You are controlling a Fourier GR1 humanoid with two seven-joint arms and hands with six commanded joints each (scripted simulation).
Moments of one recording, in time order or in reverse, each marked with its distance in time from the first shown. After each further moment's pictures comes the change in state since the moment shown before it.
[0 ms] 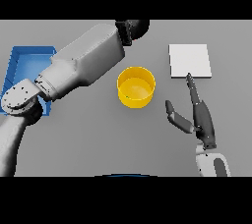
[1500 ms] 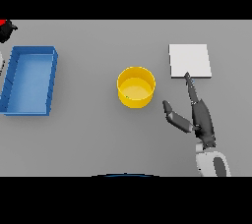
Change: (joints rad) left arm 0.651 0.474 0.806 -0.221 1.146 0.539 0.612; right arm -0.012 -0.010 0.008 0.005 0.004 0.006 0.021
